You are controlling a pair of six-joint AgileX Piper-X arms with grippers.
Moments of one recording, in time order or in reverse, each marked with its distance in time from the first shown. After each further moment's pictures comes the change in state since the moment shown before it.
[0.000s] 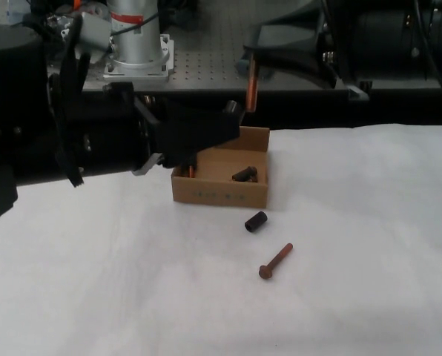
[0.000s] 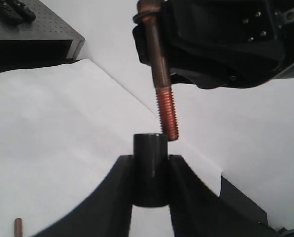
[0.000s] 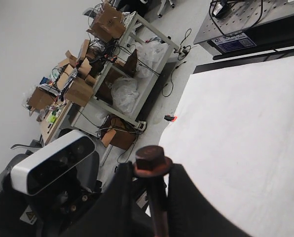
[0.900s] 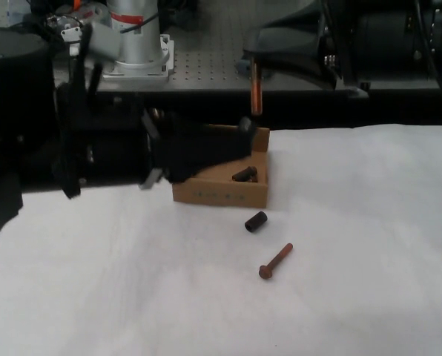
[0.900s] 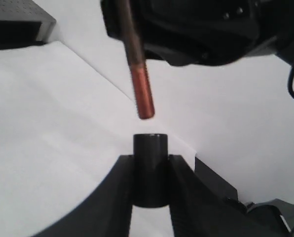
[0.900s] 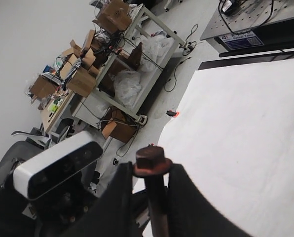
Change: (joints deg) left arm -1.2 0.0 1.5 0.4 6.0 -0.5; right arm -1.0 0.0 0.0 0.1 -2.2 -3.5
